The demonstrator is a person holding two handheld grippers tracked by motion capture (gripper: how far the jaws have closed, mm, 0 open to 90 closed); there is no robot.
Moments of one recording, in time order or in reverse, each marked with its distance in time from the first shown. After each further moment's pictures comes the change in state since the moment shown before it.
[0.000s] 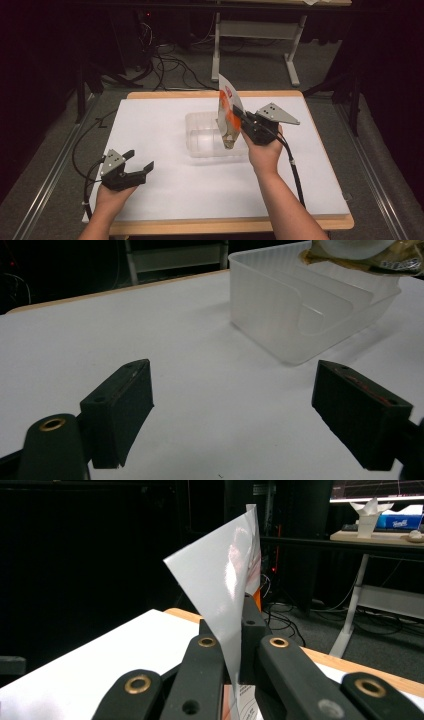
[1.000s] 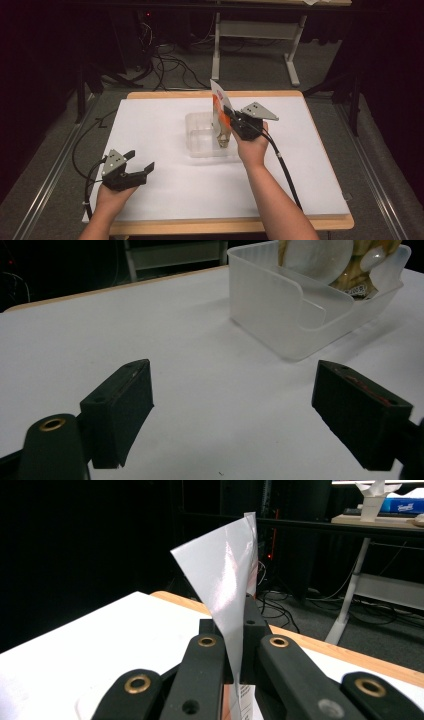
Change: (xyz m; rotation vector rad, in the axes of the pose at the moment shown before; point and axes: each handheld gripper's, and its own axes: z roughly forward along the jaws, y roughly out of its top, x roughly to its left) left arm -0.001 -0.001 0.002 0.012 0.007 0.013; right arm -0.007 -0.032 0.049 0.047 -0.021 -0.023
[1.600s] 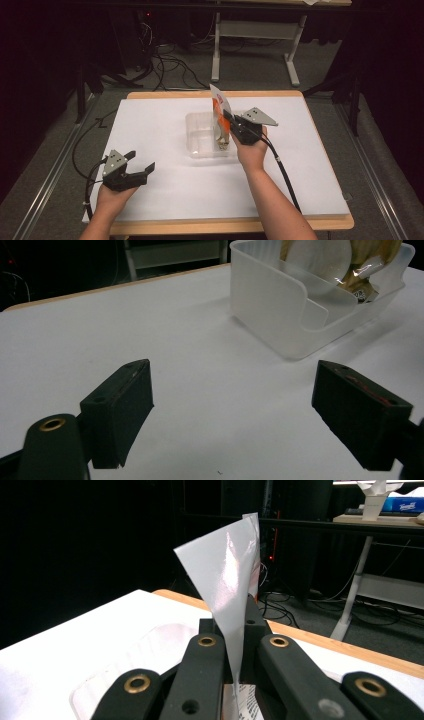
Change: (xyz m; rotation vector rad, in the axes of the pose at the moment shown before) left arm -0.002 0.000 0.001 0.006 -0.006 0.002; right arm 0.001 -0.015 -0.001 -0.014 0.008 -0.001
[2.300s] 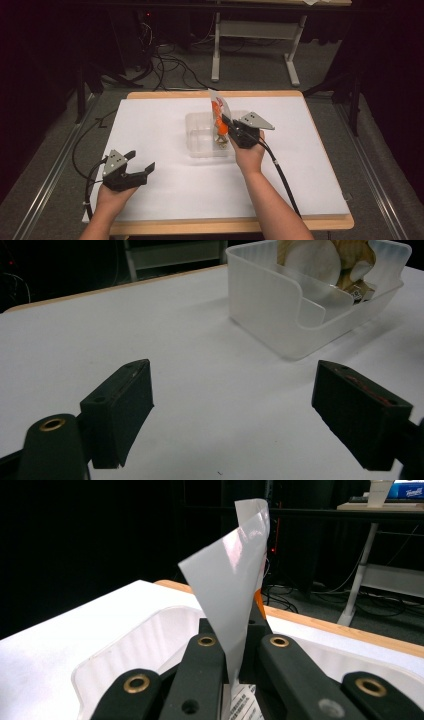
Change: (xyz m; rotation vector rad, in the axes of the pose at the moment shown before) left arm 0.000 0.000 0.000 -0.001 0.001 0.003; right arm 0.002 -0.018 0.005 0.023 -0.001 0.023
